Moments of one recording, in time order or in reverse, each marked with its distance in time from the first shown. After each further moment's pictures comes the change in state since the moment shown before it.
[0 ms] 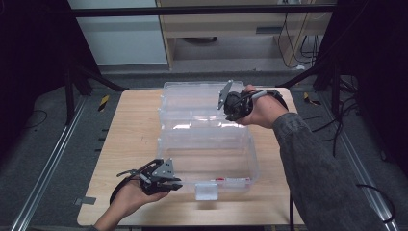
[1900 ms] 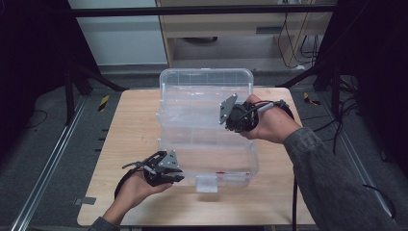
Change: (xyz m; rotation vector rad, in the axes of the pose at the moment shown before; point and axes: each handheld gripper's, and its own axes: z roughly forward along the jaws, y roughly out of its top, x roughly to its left) left arm 0.019 0.012 0.008 0.024 0.047 -0.022; right arm 0.046 -0.002 -0.032 -0.073 -0.023 -0.075
